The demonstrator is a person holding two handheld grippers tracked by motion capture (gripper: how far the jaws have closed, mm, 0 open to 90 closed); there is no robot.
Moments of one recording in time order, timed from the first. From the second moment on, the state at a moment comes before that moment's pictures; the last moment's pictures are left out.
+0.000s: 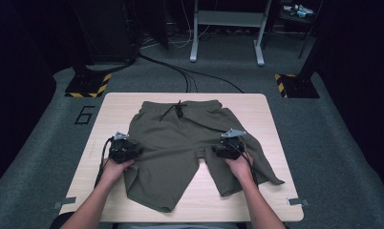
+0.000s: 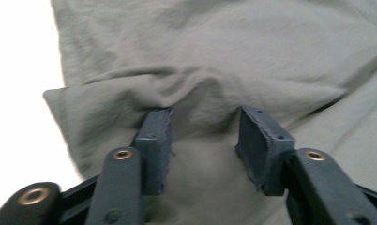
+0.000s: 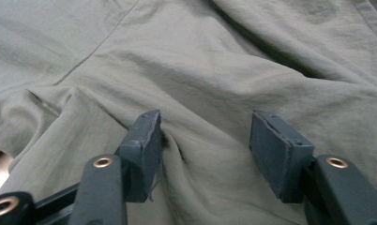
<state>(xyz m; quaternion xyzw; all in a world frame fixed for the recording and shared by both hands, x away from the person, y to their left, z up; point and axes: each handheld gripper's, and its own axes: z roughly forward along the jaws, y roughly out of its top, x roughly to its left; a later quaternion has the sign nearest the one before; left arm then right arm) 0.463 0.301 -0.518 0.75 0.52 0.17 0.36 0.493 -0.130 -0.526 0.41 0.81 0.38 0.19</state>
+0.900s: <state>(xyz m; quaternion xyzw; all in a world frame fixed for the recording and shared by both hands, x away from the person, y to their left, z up) 0.347 0.307 -0.509 0.72 0.57 0.21 0.34 0.452 -0.098 -0.519 0.38 0.82 0.38 0.19</state>
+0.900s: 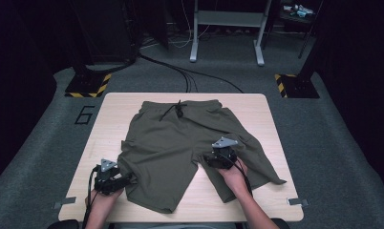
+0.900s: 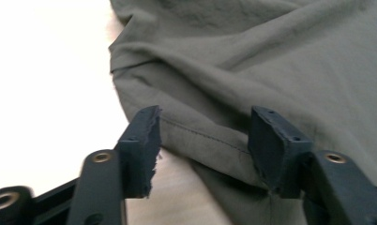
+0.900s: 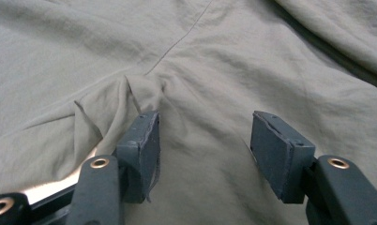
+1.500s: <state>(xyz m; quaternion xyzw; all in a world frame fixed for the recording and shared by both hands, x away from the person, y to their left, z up) 0.307 0.322 -0.503 0.68 0.61 0.22 0.34 0.463 -0.126 -0.526 0.39 0.82 0.38 0.18</state>
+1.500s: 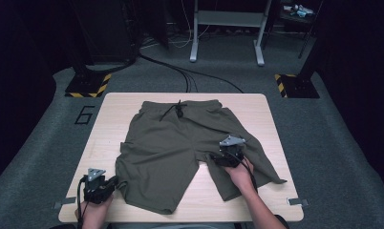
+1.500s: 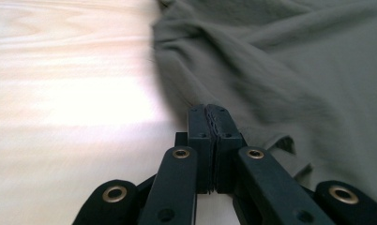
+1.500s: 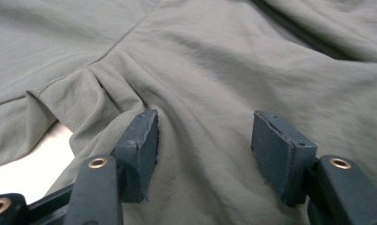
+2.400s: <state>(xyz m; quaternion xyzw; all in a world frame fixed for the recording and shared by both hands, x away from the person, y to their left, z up) 0.324 0.316 -0.476 0.69 0.56 0.22 0.40 0.432 -0.138 -0.511 0.38 0.81 0.39 0.21</state>
